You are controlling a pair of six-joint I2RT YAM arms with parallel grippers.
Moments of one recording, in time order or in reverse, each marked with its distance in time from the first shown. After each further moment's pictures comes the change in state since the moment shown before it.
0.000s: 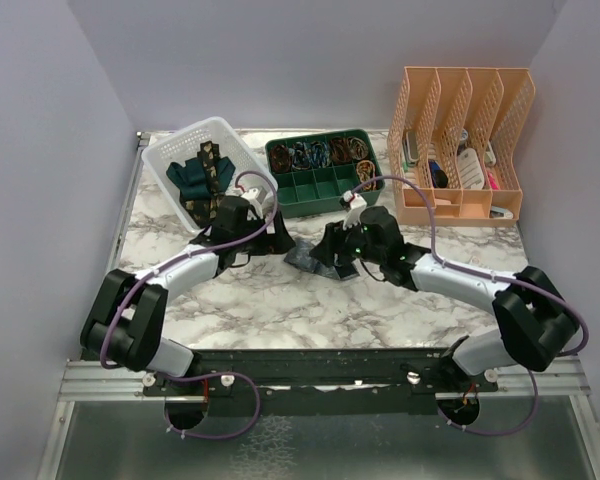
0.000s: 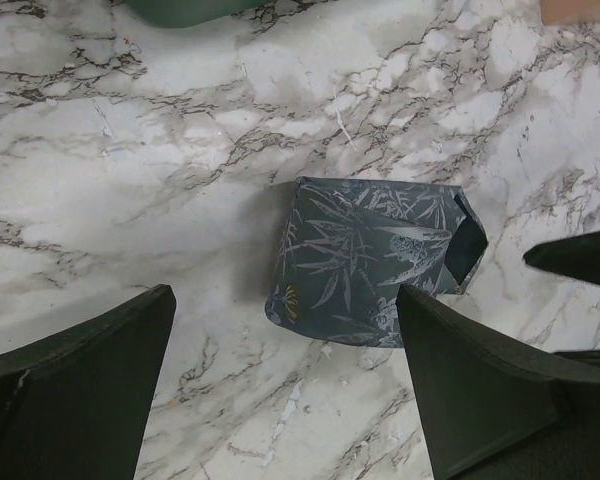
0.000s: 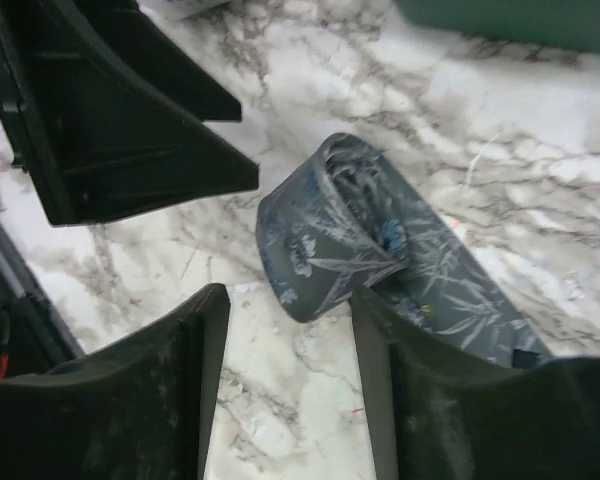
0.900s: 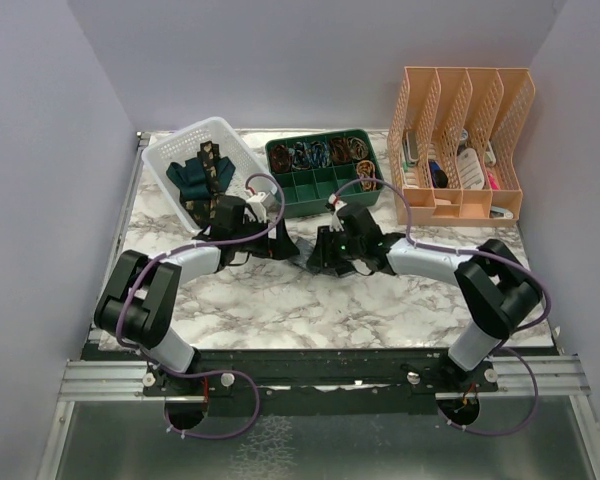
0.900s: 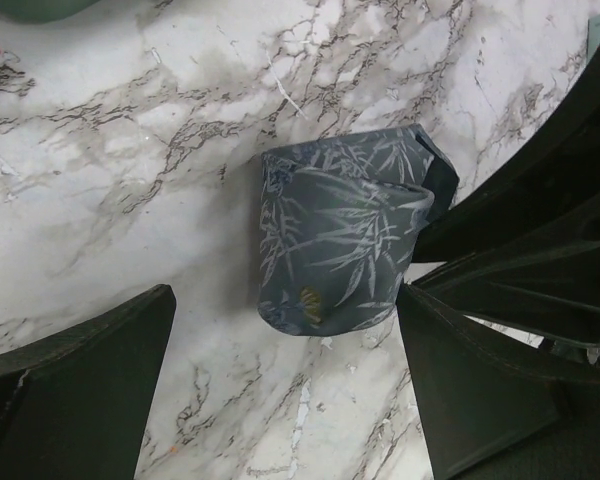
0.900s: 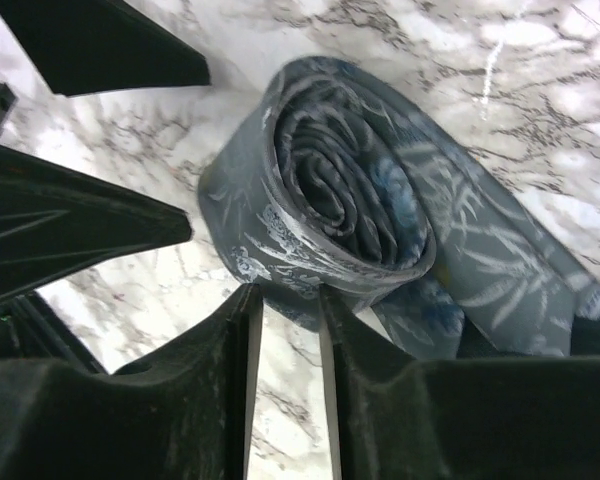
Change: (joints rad) left arm 0.069 0.132 -0.008 0.137 0.294 0.145; right arm -0.002 0.236 0.156 -0.180 -0.069 0.225
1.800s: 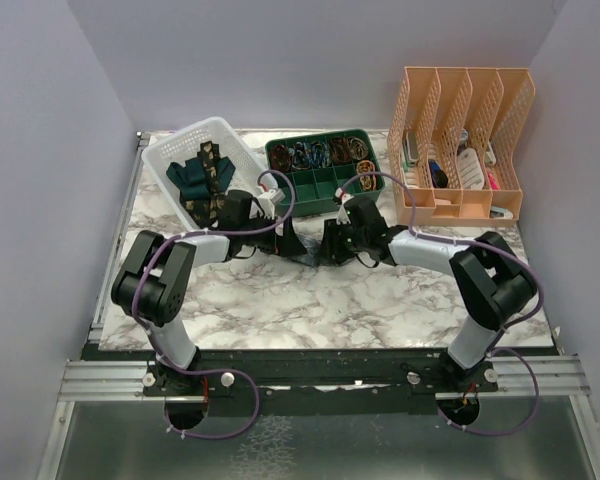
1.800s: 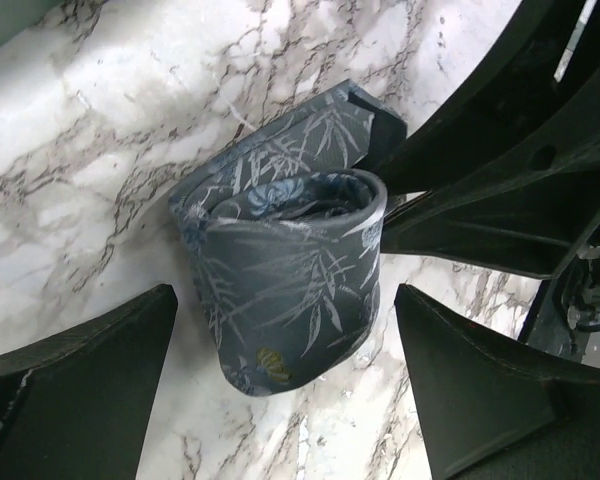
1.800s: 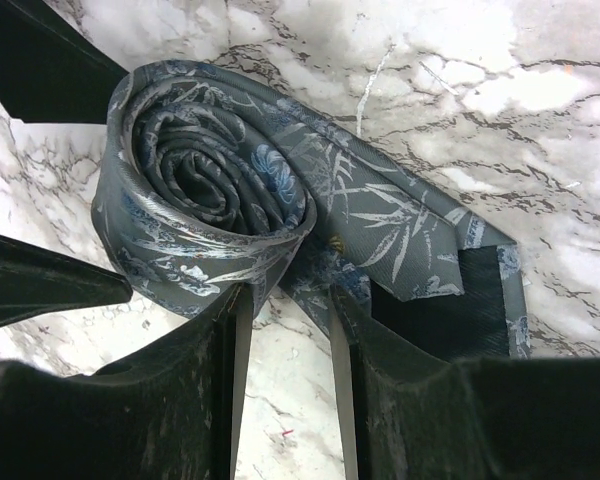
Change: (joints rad) left arm 0.000 0.160 0.085 0.051 0.150 0.038; right arm -0.080 0.058 0.034 -0.038 0.031 -0.112
